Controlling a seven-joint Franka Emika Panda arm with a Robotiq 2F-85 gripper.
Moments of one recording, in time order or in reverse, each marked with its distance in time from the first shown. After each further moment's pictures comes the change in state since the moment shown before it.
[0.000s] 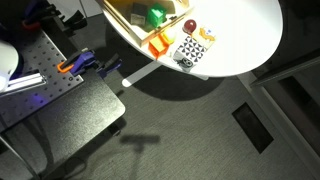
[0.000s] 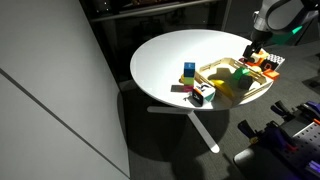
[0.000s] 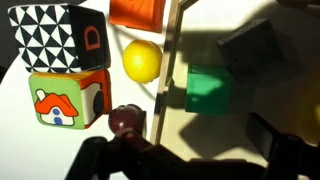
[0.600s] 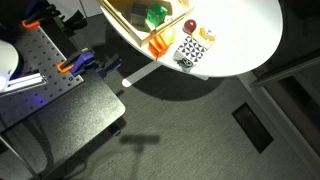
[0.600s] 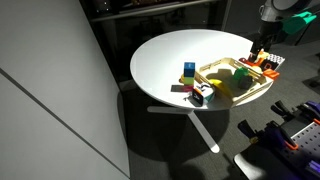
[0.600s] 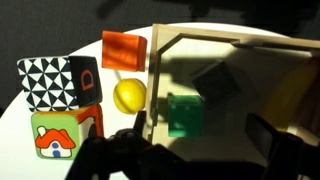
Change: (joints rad) arm 0.000 -0.128 0.012 -0.006 0.118 -0.274 -0.061
